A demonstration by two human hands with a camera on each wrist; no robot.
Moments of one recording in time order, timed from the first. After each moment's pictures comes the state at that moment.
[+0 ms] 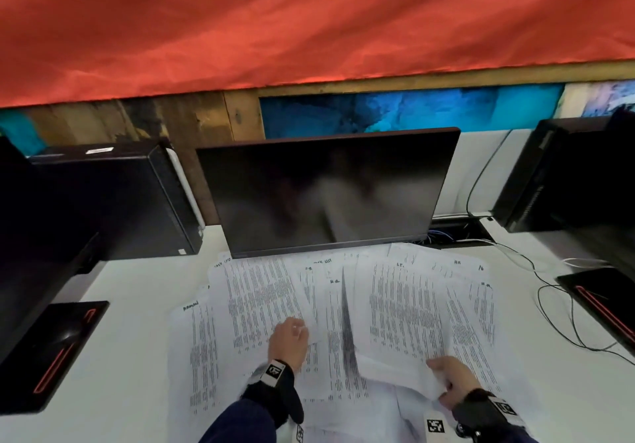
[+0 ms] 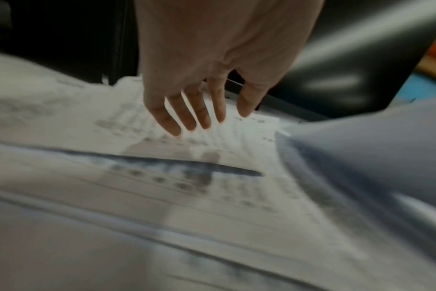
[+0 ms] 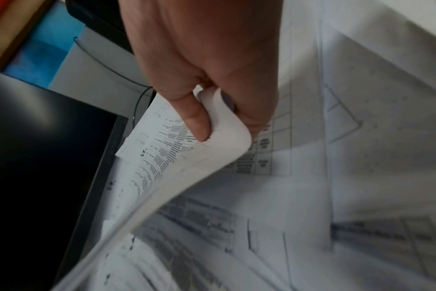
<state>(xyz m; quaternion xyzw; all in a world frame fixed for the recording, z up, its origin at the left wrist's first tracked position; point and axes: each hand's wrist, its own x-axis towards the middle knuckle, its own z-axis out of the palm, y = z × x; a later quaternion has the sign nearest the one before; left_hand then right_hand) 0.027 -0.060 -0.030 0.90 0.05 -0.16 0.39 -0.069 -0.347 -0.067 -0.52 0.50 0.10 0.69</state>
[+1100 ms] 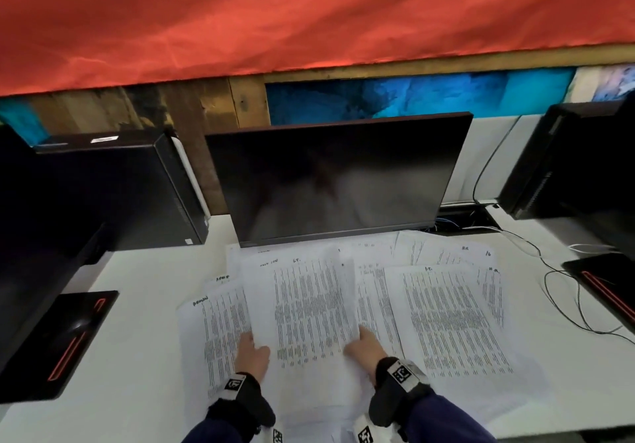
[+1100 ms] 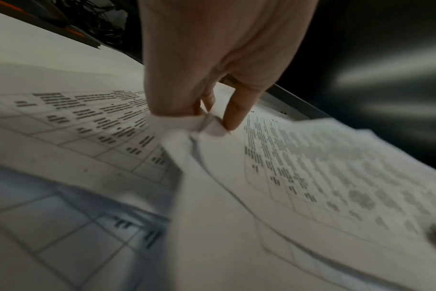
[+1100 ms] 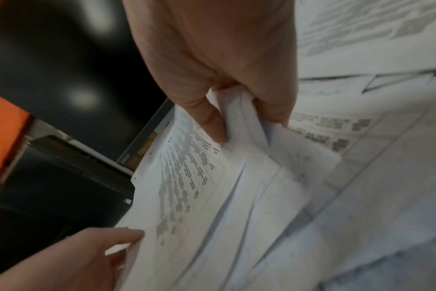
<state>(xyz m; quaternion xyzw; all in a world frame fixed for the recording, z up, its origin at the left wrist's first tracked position) 0.020 0.023 -0.070 0.81 0.25 -0.16 0.51 -0.023 -0.195 -0.044 -0.71 0.29 0.18 0.61</state>
